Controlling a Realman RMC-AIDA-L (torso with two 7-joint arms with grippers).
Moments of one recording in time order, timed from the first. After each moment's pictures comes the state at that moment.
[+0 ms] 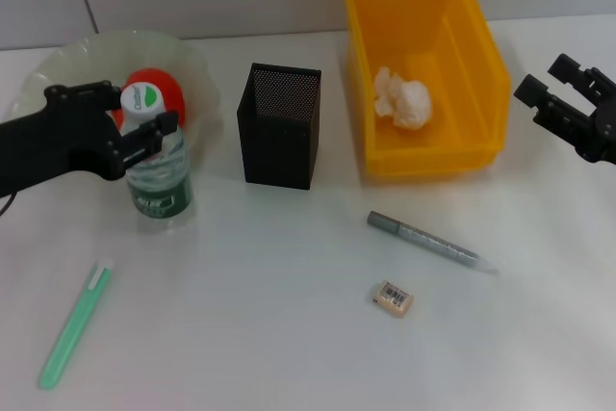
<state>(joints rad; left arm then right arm) -0.22 -2.06 1.25 1.18 1.63 1.12 -1.52 0.28 2.03 -0.78 -0.37 -1.22 -1.55 1.06</state>
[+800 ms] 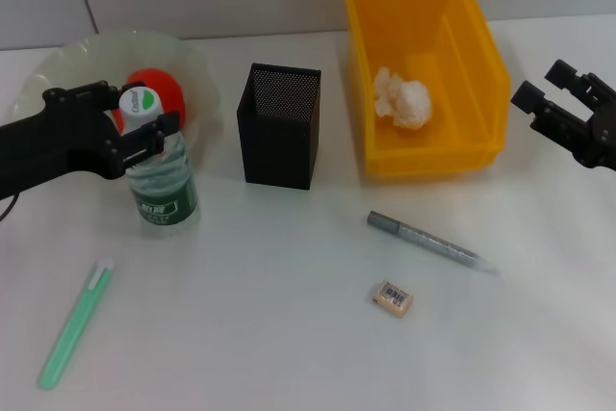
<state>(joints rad) -0.22 -2.07 1.23 1.15 1.61 1.13 -1.52 0.28 2.03 -0.78 -0.37 -1.23 -1.54 1.06</state>
